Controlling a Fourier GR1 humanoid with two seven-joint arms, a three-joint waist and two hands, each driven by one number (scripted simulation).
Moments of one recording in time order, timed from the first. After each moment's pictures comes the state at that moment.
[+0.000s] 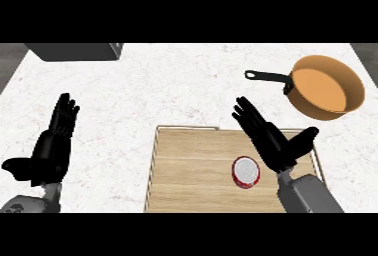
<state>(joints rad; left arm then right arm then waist) -0.07 0.43 -0.21 -1.50 0.31 0.38 -0.19 -0.24 -0.21 0.34 -1.34 -0.49 0.06 -0.07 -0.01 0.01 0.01</state>
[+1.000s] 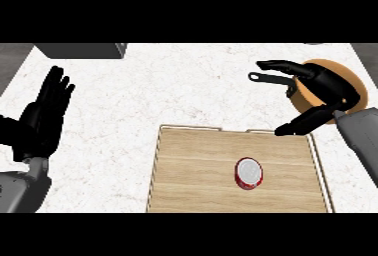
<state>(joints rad) -0.22 0.46 -0.14 -1.57 0.36 0.36 0.11 -0.64 -0.56 0.28 -1.12 -0.09 0.40 -0.56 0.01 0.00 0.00</state>
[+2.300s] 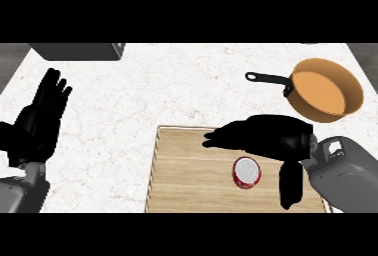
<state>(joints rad) -0.18 0.42 -0.09 -1.64 0.29 0.34 0.17 -0.62 -0.55 0.56 -1.69 0.16 0.84 0.16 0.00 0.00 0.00</state>
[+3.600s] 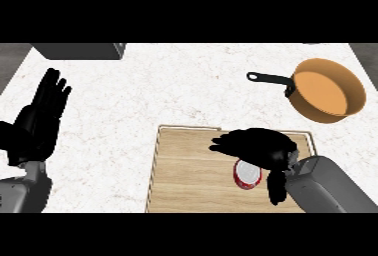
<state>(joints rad) -0.18 0.32 0.02 -1.63 0.19 0.23 0.20 -0.43 -0.40 0.52 -1.59 0.68 0.82 -0.02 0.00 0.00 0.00</state>
